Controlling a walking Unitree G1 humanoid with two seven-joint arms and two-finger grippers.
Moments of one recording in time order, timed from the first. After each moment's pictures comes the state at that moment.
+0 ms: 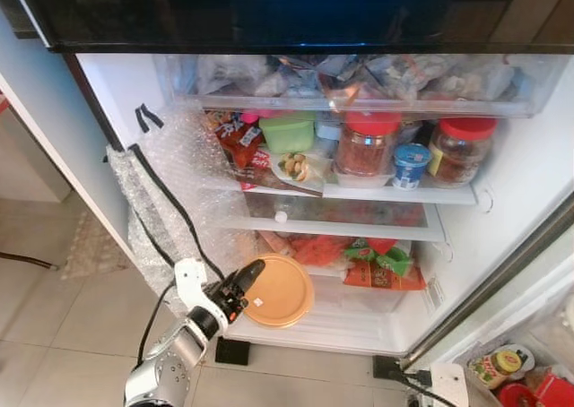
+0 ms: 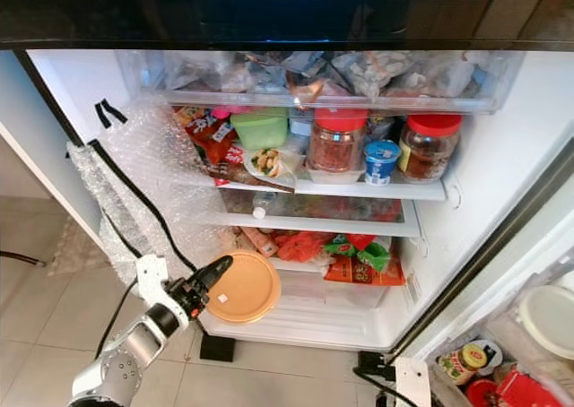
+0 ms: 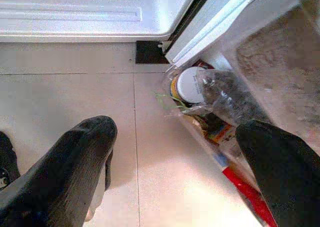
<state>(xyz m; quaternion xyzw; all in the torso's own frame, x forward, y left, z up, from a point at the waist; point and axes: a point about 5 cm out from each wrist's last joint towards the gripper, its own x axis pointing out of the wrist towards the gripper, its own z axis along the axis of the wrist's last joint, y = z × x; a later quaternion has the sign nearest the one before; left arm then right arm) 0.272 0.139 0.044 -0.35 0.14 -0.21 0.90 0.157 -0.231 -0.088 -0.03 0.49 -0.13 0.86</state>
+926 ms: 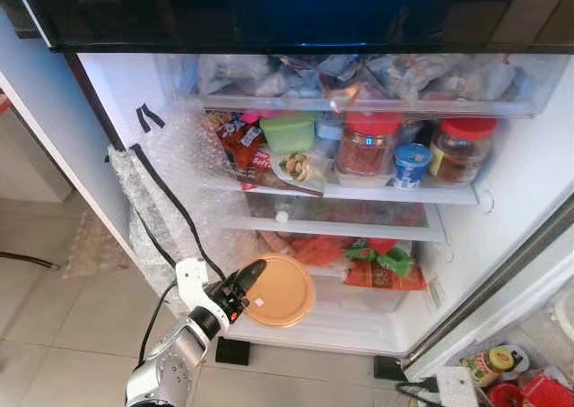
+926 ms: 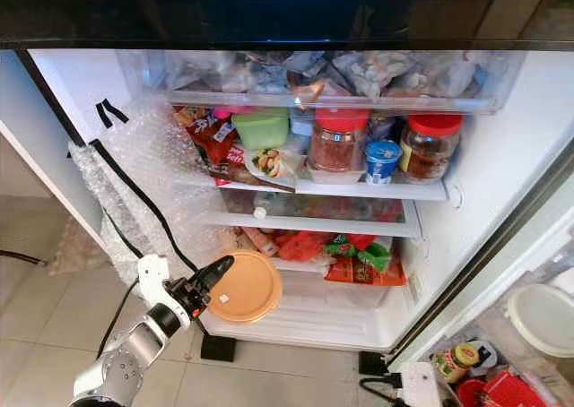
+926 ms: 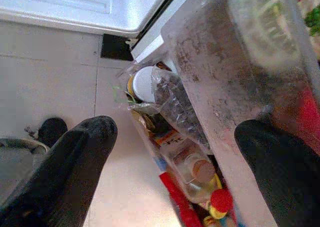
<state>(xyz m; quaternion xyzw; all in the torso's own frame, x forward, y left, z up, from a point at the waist) 0.272 0.137 0.044 -0.35 0.14 -0.21 0.90 0.151 -0.247 -0.086 -0.15 0.49 -0.15 0.85</state>
